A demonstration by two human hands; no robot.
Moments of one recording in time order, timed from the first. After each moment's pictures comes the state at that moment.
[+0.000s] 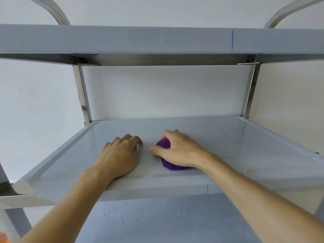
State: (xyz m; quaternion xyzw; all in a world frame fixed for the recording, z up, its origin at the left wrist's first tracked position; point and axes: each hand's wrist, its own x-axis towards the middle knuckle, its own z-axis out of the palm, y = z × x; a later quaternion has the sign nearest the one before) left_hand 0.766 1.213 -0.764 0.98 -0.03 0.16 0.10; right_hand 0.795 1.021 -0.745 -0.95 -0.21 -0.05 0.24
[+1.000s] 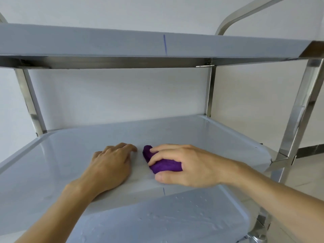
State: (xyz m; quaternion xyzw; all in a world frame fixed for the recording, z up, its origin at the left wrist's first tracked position) left_hand 0.772 1.142 -0.763 0.98 -0.10 0.12 0.10; right_hand 0.753 0.904 -0.745 -0.90 -0.37 -0.05 0.21
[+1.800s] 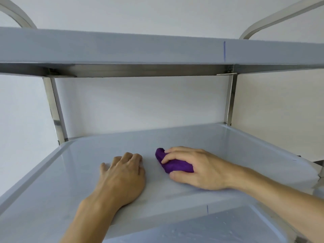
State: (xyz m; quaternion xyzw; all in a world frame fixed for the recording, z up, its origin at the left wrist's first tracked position) left_hand 0.774 1.184 -0.764 0.99 -0.03 0.10 0.10; right_hand 0.801 0.957 -0.755 -0.90 -0.36 -0.10 0.21
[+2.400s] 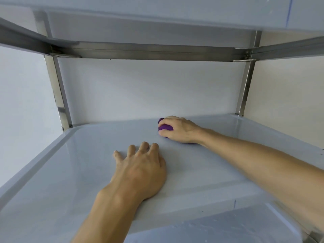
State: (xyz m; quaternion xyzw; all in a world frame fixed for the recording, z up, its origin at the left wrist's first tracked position) left_hand 0.781 1.183 -0.767 0.99 -0.05 0.09 0.09; right_hand 0.931 1.026 -0.749 -0.96 -0.23 -0.08 0.17
